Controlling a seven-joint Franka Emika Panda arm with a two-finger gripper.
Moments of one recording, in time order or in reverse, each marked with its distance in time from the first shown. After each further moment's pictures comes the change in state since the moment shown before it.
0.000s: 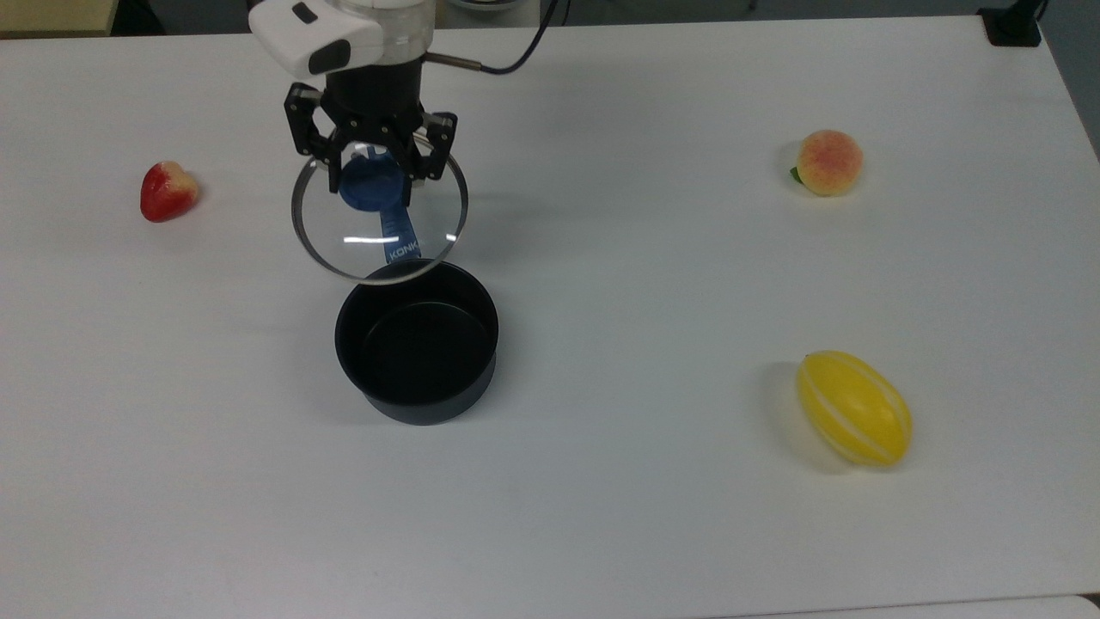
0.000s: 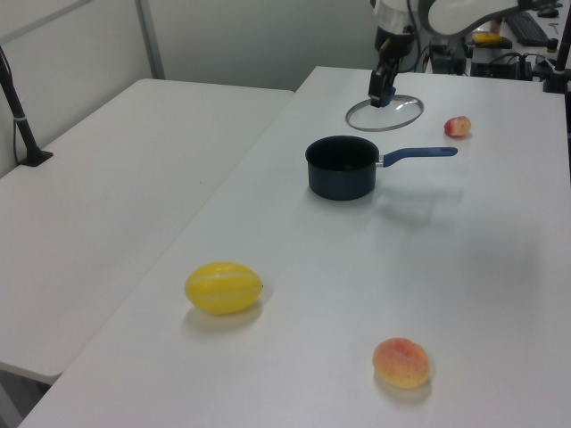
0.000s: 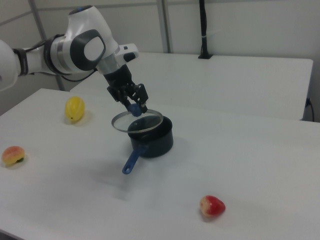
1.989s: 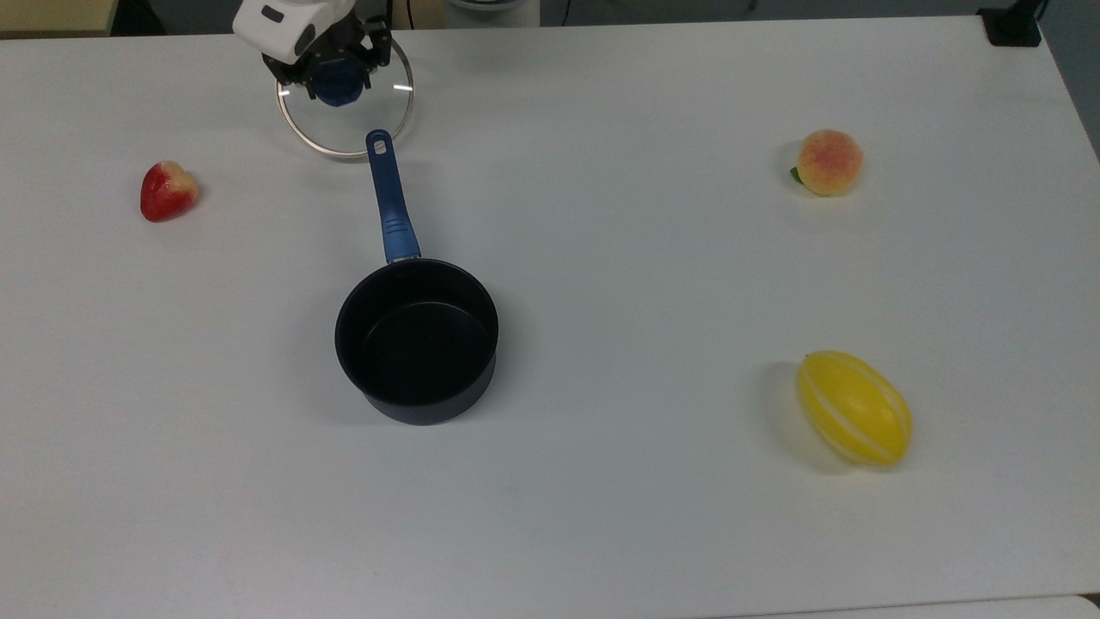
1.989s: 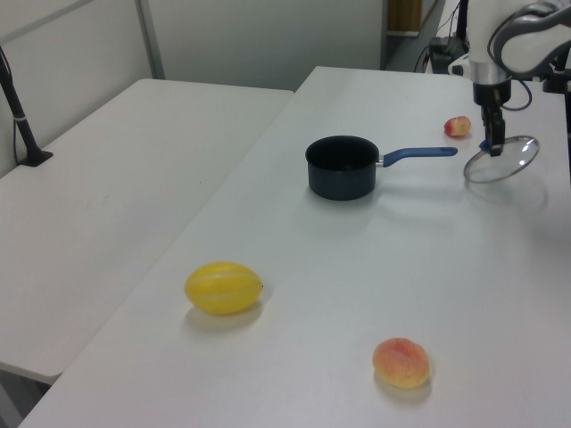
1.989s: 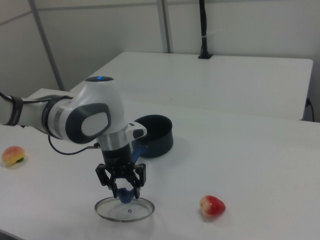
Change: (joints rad) arm -0.039 -0.290 -0.183 -0.643 0.037 0.045 -0.582
